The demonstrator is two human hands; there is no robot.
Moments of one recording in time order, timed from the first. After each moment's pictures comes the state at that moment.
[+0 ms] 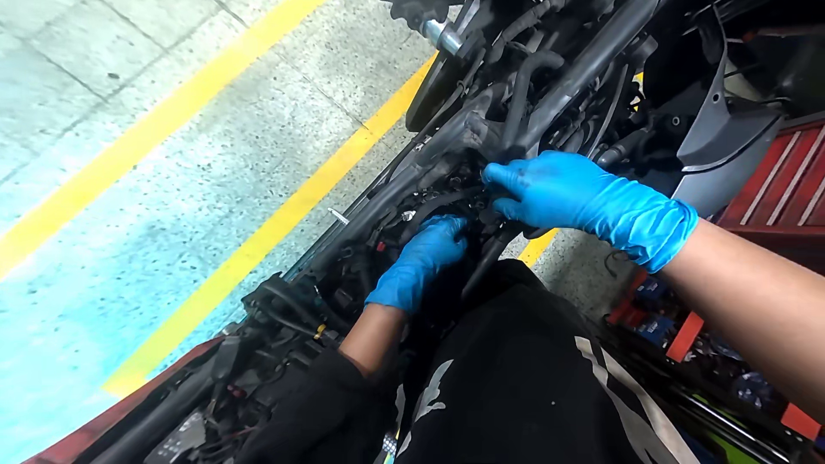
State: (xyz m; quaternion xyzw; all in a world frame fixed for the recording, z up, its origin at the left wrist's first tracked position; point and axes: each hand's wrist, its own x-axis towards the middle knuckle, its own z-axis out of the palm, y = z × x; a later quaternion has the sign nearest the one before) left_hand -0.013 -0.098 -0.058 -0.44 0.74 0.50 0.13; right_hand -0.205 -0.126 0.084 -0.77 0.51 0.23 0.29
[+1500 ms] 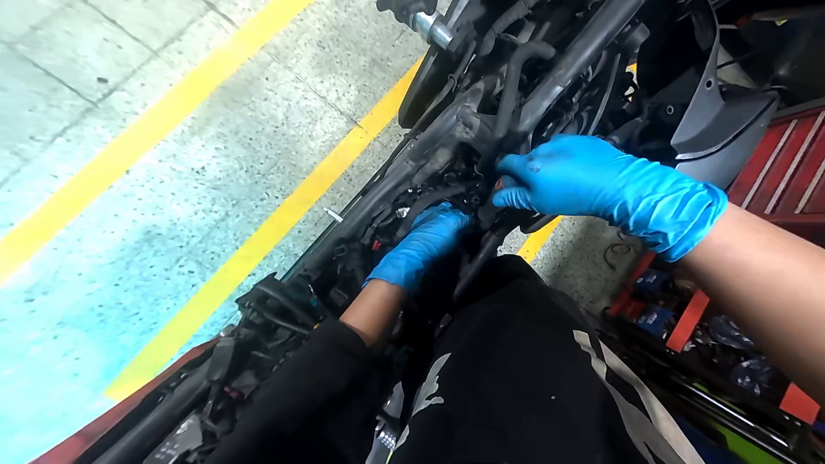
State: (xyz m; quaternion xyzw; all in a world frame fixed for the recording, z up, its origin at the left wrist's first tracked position) left_hand -0.024 -0.107 -0.076 -0.34 0.83 0.41 0.17; right_hand -0.218 -0.125 0.097 -0.76 0.52 0.27 0.27
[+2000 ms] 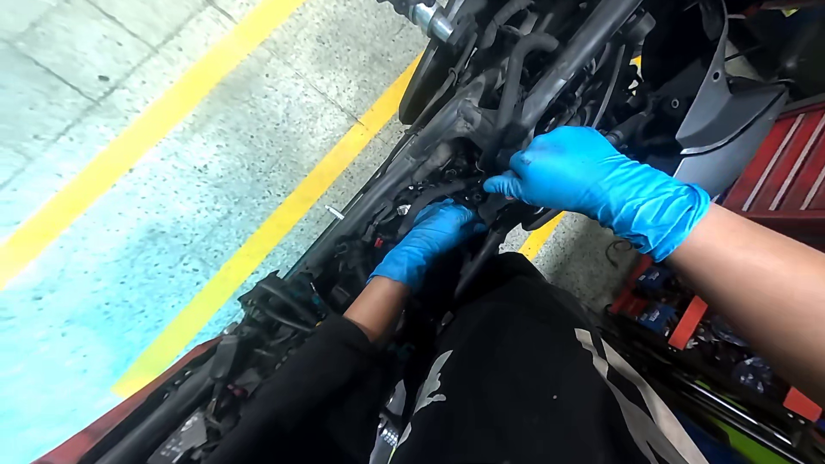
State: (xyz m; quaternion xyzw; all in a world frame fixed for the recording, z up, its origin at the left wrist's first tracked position) left_hand -0.024 -0.110 -0.068 -0.34 0.83 0.44 0.12; right_hand -0.209 -0.123 0.099 -0.75 0.55 0.27 0.23
